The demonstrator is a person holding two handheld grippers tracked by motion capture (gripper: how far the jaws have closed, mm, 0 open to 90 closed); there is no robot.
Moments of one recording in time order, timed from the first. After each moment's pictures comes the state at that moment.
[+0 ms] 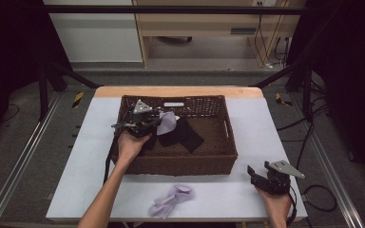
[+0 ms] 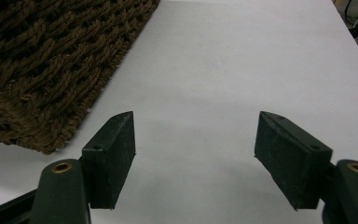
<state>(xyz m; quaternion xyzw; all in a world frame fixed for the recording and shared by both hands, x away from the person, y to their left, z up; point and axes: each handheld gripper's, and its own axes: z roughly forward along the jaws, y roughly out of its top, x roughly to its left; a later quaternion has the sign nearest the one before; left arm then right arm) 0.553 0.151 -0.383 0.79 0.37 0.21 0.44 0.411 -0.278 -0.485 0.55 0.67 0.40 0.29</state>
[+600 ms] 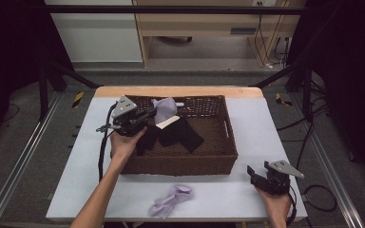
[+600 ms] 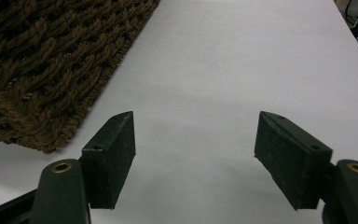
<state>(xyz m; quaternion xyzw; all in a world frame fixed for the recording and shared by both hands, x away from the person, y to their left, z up) 0.516 0.172 -0.337 0.72 0.33 0.24 0.56 0.411 -0.278 -0.485 0.55 0.68 0.40 0.28</state>
